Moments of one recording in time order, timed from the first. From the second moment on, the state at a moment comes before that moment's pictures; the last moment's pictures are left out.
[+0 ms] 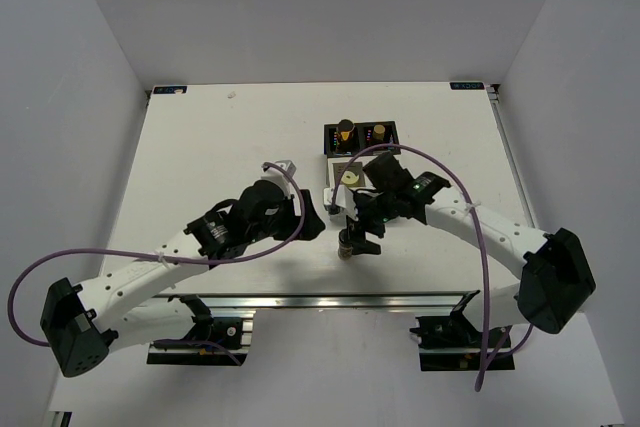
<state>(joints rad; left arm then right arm) -0.89 1.05 0.82 -0.39 -0.09 -0.71 0.74 1.36 1.03 -0.72 -0.57 -0.76</state>
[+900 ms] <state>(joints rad) -0.89 0.94 0.71 -0.43 -0.15 -0.78 0.80 1.44 1.01 -0.61 -0.52 -0.67</state>
